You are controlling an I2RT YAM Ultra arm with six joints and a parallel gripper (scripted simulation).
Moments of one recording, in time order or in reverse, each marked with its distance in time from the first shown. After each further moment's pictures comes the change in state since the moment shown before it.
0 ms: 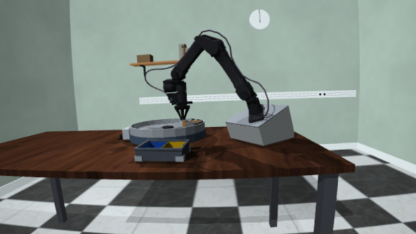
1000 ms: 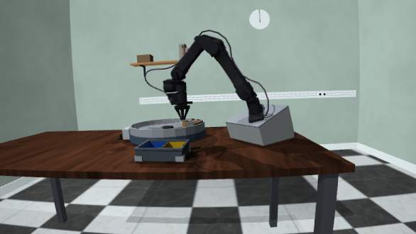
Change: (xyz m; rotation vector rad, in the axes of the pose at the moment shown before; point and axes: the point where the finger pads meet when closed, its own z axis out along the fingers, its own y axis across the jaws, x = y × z) arm 0.000 0.000 0.000 0.000 0.000 0.000
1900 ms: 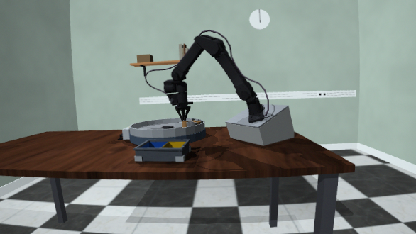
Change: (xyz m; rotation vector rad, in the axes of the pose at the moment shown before) arm 0.003 -0.002 0.003 0.003 0.006 0.001
